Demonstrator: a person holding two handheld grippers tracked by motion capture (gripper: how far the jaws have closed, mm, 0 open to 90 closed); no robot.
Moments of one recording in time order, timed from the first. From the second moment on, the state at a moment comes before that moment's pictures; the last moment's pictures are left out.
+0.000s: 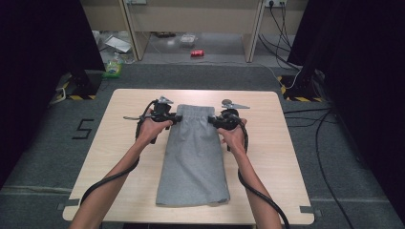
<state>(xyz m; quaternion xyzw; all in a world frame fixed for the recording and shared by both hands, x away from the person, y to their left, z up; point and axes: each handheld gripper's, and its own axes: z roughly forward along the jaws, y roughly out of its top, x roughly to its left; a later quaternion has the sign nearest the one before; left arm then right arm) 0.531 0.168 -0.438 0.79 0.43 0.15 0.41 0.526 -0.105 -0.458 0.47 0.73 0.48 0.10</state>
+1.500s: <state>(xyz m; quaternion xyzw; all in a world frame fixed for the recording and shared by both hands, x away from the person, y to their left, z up) 0.356 0.205 -0.451 0.82 0.25 0.14 0.49 0.358 -0.119 -0.455 0.35 0.76 0.54 0.08</state>
